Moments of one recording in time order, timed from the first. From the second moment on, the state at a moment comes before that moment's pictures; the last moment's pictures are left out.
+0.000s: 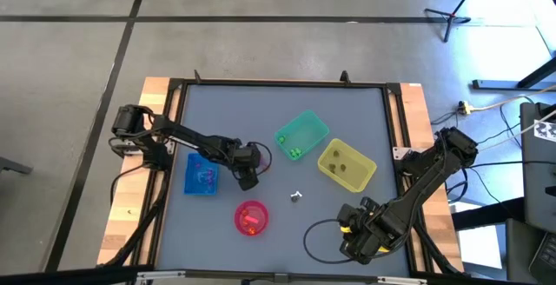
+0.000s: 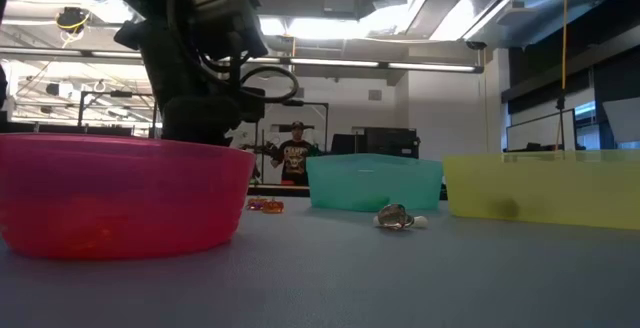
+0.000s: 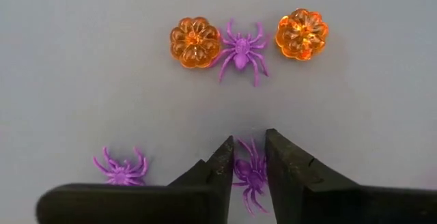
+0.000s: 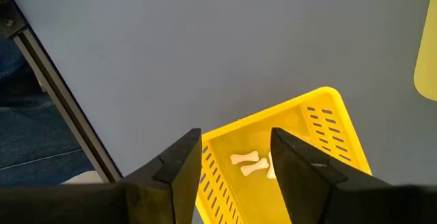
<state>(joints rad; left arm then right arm) -0.05 1.69 0.82 -0.38 -0.16 -0.51 0.82 1.67 1.28 -0.98 0.15 1.34</state>
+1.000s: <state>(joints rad) -0.05 1.68 1.06 -0.71 -0.09 -0.17 0.82 1.67 1.28 -0.97 0.15 1.34</state>
